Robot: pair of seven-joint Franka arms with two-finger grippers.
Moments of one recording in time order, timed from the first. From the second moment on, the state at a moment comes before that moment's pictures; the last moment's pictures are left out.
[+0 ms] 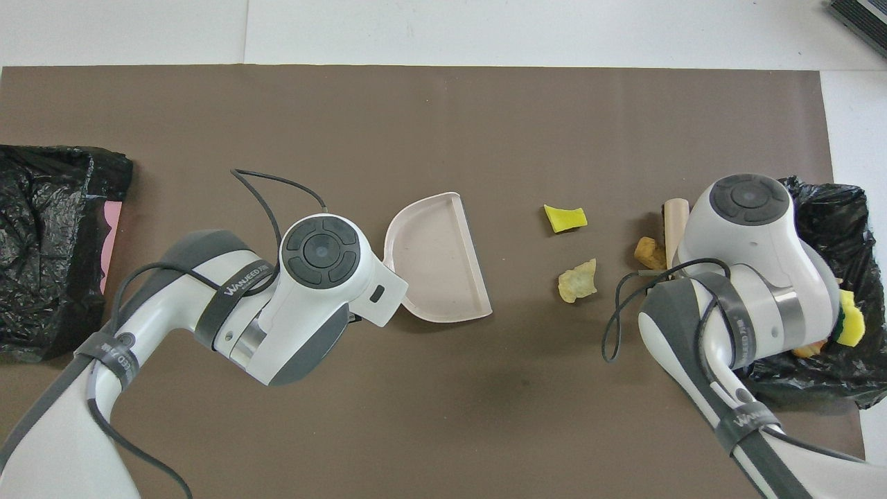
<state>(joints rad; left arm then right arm) -0.14 0.19 -0.46 -1.97 0.22 2.10 0.71 0.04 0.10 0.09 -2.07 -0.24 1.82 0.34</state>
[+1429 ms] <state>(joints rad) -0.14 0.12 -0.45 -2.11 0.22 2.14 0.67 0.07 0.16 0.10 -1.99 -0.12 1.82 0.11</state>
